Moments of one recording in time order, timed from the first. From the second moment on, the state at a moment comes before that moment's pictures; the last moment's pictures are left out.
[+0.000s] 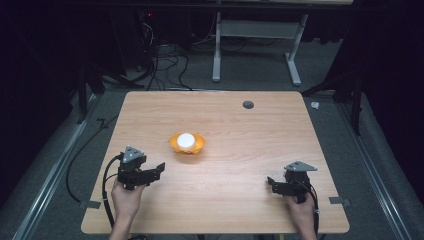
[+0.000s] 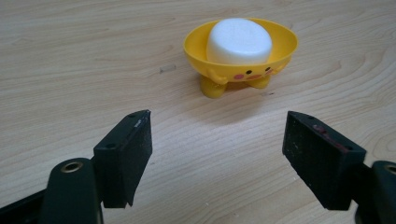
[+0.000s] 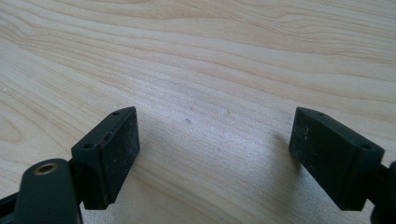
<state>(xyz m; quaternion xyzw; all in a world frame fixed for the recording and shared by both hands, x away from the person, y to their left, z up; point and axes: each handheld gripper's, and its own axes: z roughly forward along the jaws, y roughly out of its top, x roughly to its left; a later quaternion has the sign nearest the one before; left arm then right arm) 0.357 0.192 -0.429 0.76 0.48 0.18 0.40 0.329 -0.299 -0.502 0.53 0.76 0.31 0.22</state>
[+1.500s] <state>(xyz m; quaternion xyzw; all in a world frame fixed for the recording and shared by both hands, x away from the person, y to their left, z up) 0.346 0.211 -0.465 0.74 0.53 0.16 0.38 0.329 -0.299 -0.502 0.52 0.76 0.31 0.22</state>
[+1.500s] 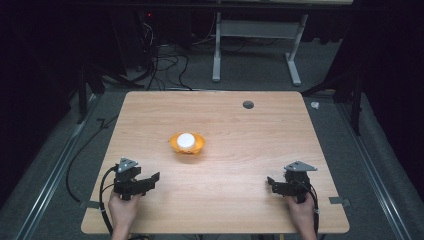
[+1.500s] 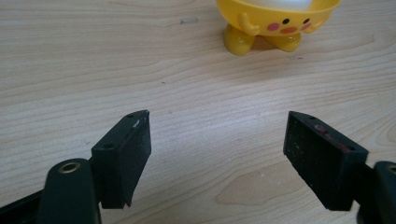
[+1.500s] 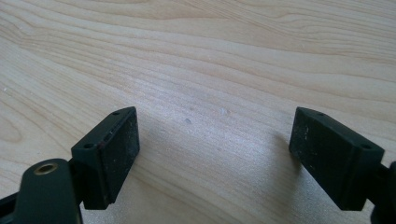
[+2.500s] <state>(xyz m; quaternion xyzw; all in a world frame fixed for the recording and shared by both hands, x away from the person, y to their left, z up) 0.355 0.200 -0.493 0.75 0.54 0.16 0.35 0.329 -0.299 -0.502 0.53 0.76 0.31 0.22</state>
